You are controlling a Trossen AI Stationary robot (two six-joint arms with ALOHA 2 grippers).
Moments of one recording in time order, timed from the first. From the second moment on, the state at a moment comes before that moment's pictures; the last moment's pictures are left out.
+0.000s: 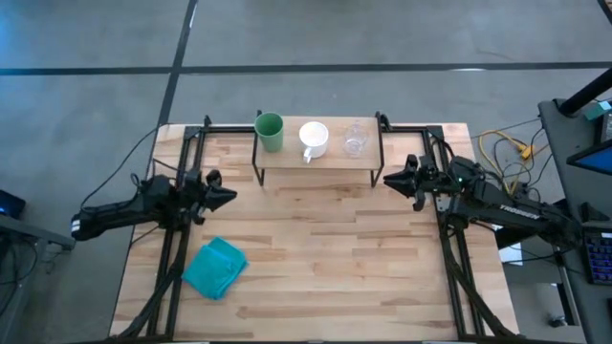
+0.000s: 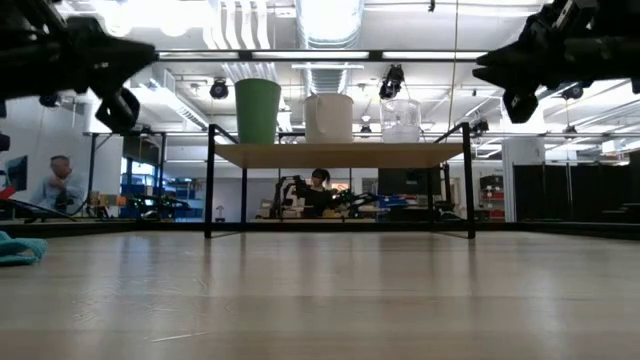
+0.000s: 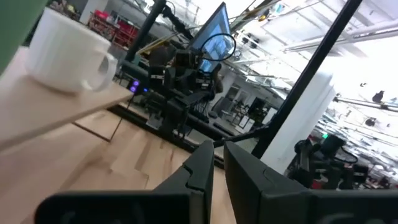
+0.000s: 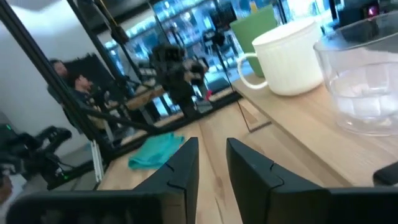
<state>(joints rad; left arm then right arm) 0.19 0.03 0.04 0.14 0.18 -0.56 -0.41 0.36 0.21 0.13 -0.34 0.42</state>
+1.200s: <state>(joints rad) 0.19 0.08 0.01 0.04 0.17 -0.60 -0.41 0.36 0.01 0.22 -0.34 0.60</state>
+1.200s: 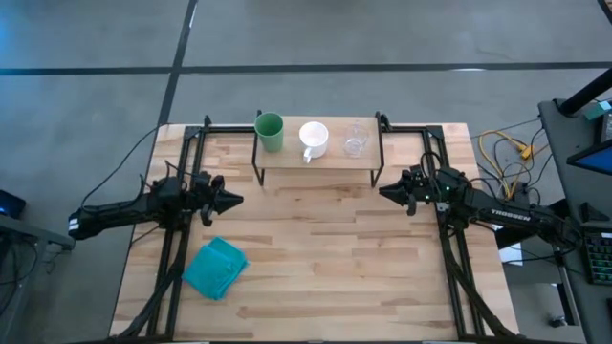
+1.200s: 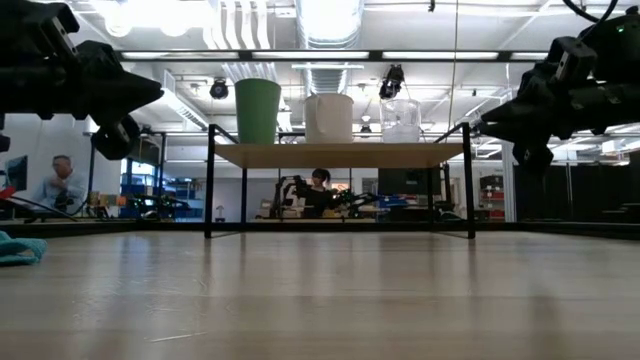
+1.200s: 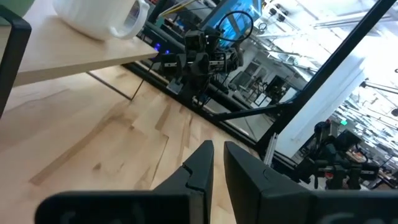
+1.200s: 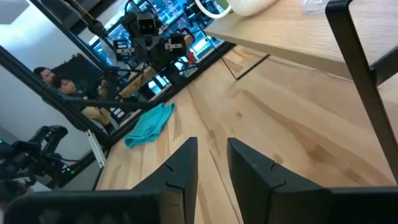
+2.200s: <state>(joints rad) 0.19 0.16 0.00 0.04 0.17 -0.59 -0.40 0.27 0.01 0.21 -0.34 0.59</state>
